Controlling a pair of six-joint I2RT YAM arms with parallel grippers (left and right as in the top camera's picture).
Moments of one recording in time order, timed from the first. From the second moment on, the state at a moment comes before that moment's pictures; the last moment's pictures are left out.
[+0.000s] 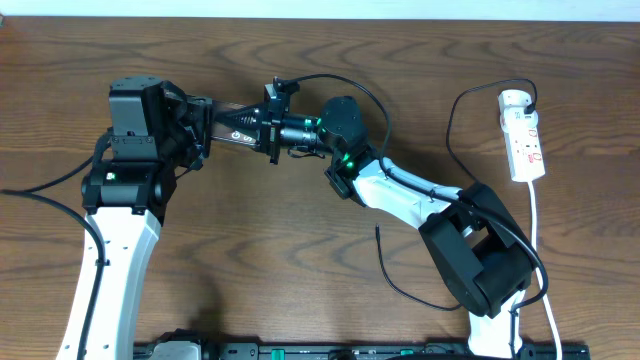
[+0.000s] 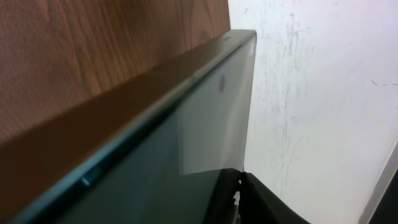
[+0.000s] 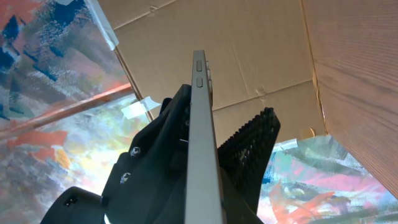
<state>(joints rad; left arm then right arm) -0.02 1.27 1.15 -0.57 0.17 -1.40 0.69 2.04 1.27 0.96 -0.77 2.04</state>
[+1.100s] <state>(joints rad) -0.02 1.27 1.15 -0.55 0.17 -1.40 0.68 2.04 1.27 0.96 -0.76 2.14</state>
